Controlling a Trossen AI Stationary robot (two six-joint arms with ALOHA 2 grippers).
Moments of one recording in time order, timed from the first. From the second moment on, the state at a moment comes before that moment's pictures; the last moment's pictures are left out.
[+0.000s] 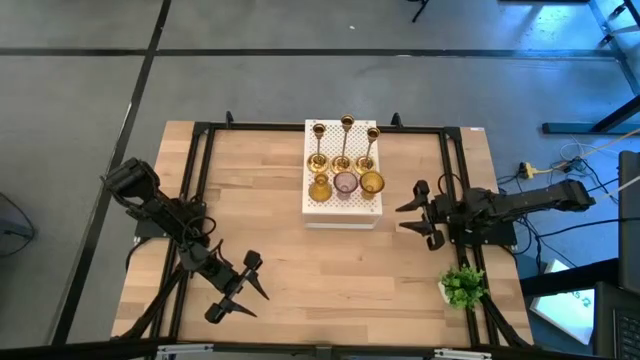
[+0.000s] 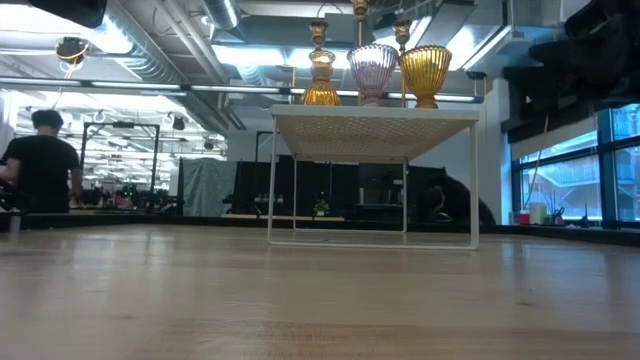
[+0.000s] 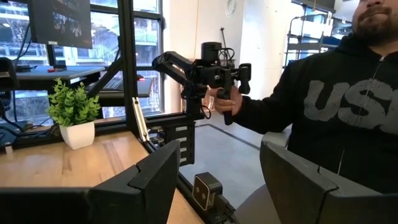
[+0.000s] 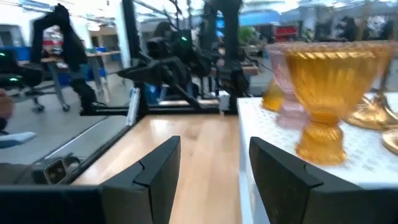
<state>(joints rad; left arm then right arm) -0.82 1.55 0.34 1.33 -0.27 -0.01 0.18 0.29 0.01 0.34 0.02 0.08</state>
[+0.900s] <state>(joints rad) -0.87 1.55 0.34 1.33 -0.31 0.00 0.18 0.00 0.01 0.10 0.11 0.04</state>
